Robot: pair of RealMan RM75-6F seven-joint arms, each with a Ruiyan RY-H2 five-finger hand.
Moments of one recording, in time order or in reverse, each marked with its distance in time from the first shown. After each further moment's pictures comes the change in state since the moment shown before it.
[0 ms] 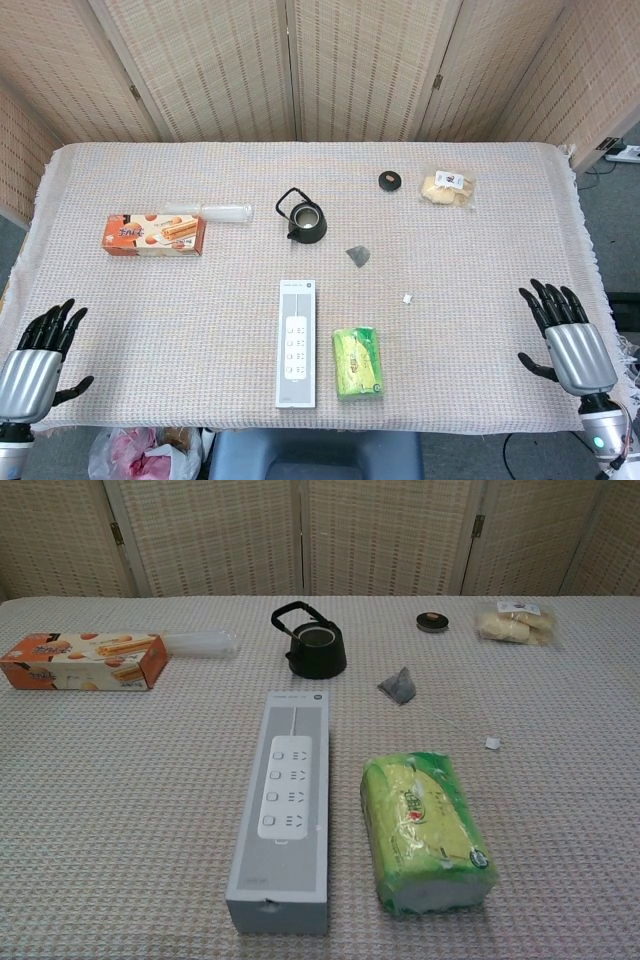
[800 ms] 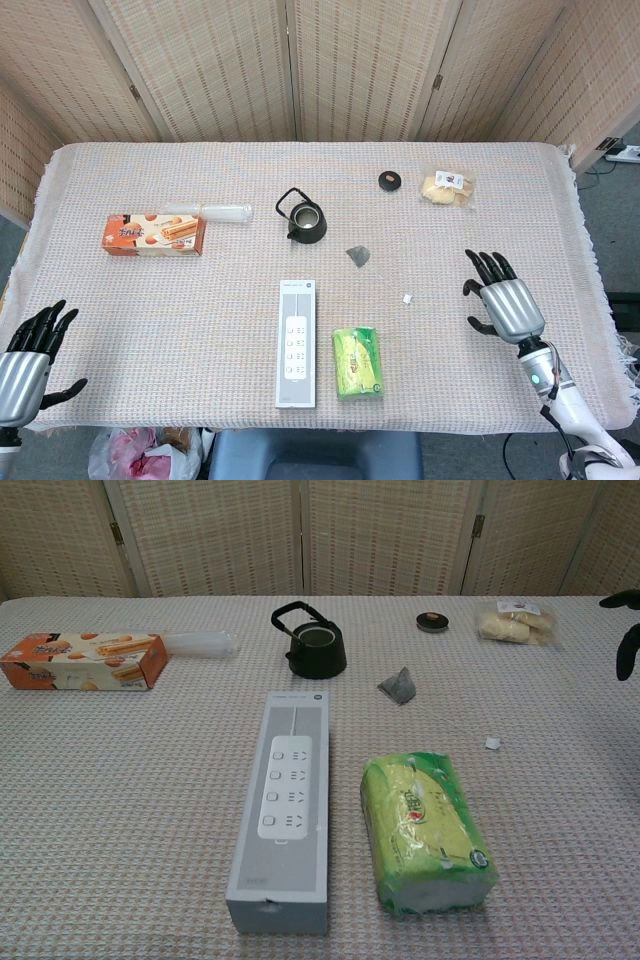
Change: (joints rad) left arm 0.009 0.040 0.009 0.012 0.018 0.012 -0.110; right arm 0.248 -0.150 0.096 0.126 0.104 -0.298 -0.068
